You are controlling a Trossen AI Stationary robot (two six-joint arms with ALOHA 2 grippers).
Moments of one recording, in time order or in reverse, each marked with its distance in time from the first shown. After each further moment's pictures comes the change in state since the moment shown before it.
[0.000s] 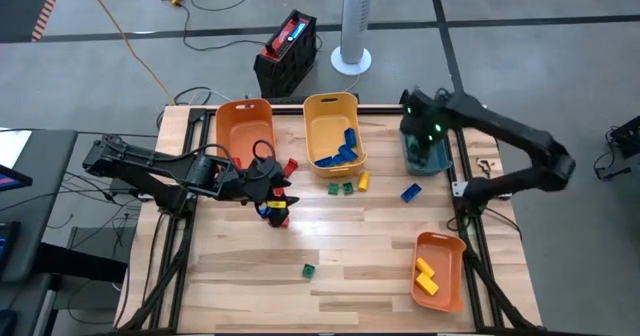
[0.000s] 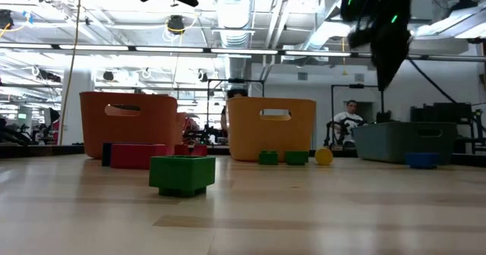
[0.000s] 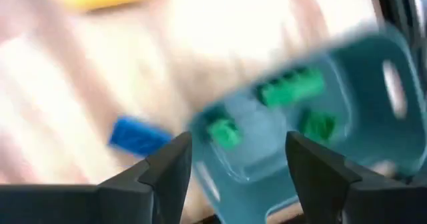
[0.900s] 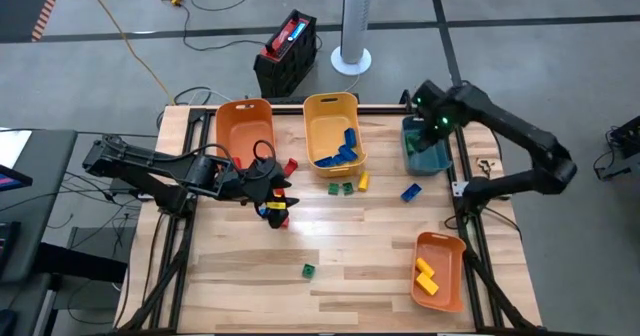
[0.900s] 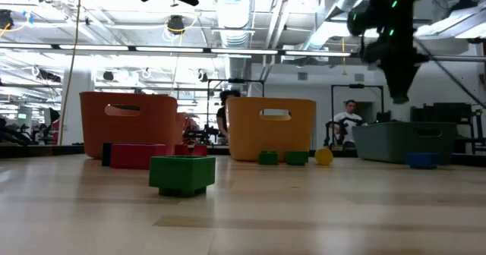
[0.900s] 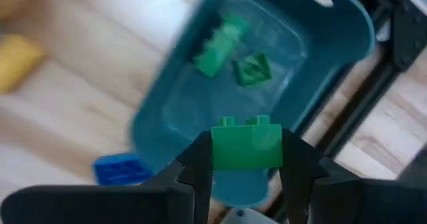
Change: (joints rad) left arm 0.000 0.000 0.000 0.004 0.017 0.006; right arm -0.199 0.032 0.000 -0.039 0.092 0.420
